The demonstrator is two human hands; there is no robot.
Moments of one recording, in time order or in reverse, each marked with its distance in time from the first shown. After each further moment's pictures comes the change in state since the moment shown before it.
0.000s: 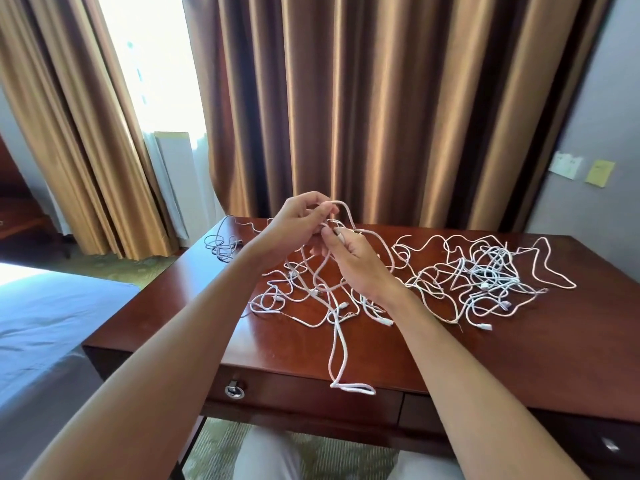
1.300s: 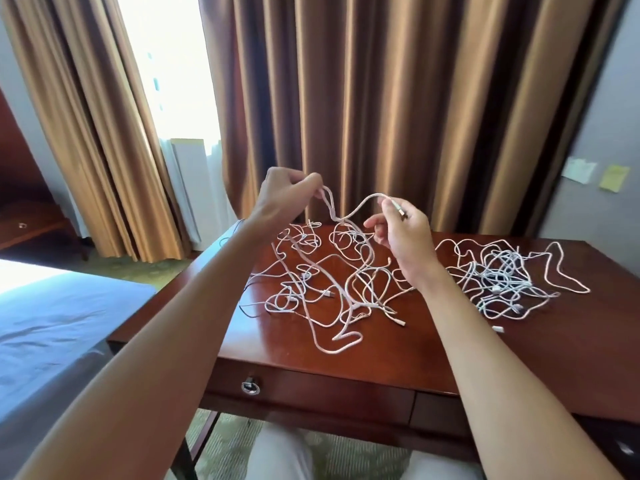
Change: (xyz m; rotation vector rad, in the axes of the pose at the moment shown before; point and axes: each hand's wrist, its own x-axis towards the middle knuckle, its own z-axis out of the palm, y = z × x) left_hand -0.002 0.041 -0.033 0.273 0.401 -0.012; right_hand 0.016 -0.003 -0.036 0.350 0.421 0.123
